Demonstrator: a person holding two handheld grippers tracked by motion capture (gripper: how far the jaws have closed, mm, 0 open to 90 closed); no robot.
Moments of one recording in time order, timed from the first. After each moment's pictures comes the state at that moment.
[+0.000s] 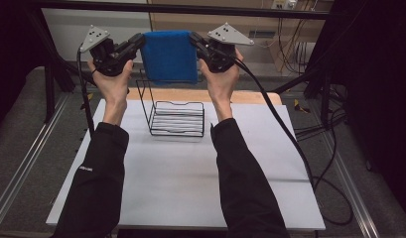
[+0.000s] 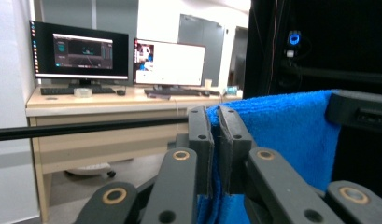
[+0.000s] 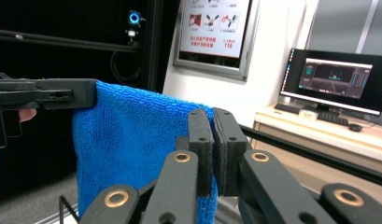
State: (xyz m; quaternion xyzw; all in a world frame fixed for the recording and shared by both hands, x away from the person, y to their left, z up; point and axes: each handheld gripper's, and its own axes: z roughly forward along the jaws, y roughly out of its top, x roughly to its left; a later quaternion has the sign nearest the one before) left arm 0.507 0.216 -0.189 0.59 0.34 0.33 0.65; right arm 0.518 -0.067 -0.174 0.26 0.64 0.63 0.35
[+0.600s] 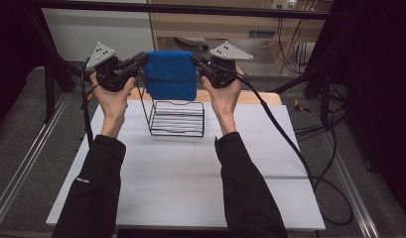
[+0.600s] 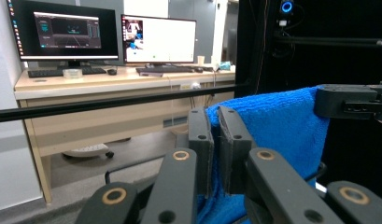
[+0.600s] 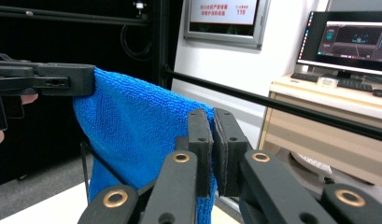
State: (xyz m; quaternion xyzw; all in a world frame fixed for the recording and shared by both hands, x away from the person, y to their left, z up) left arm 0.494 0.217 -0.217 0.64 0.34 0.32 0.62; right arm 0.510 -0.074 -0.211 0.28 0.68 0.61 0.31
